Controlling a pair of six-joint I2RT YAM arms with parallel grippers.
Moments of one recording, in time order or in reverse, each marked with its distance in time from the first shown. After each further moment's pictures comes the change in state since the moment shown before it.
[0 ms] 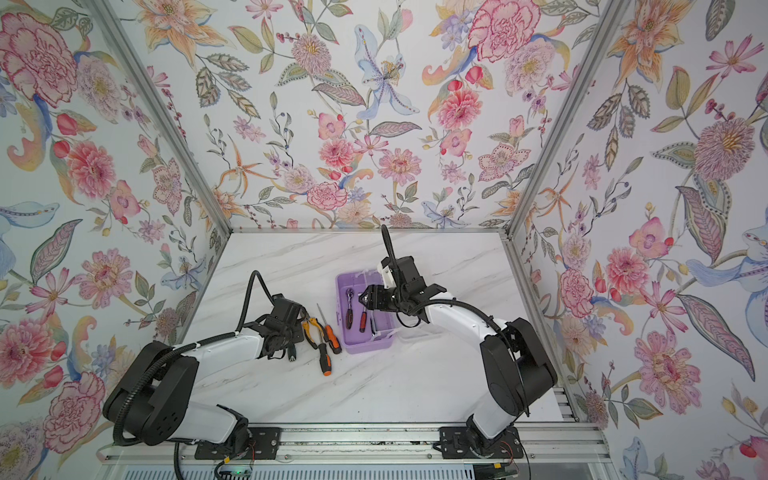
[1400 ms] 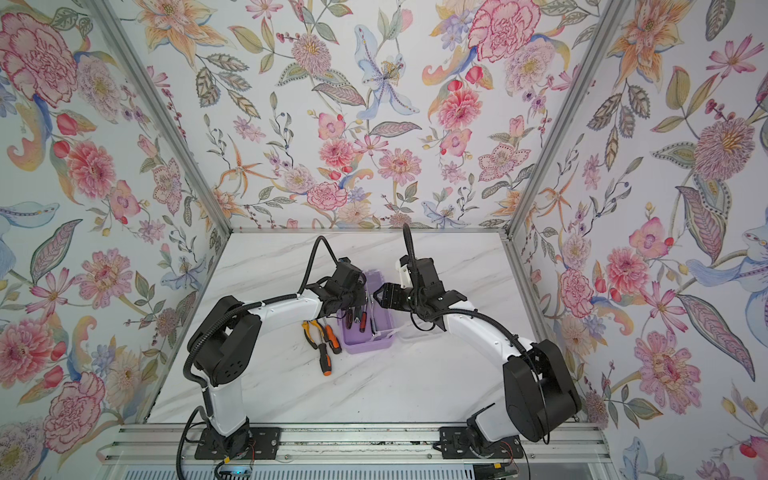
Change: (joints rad) left arm -0.257 0.515 0.652 0.064 0.150 -0.093; right arm -0.078 -0.161 -0.107 0.006 0.033 0.007
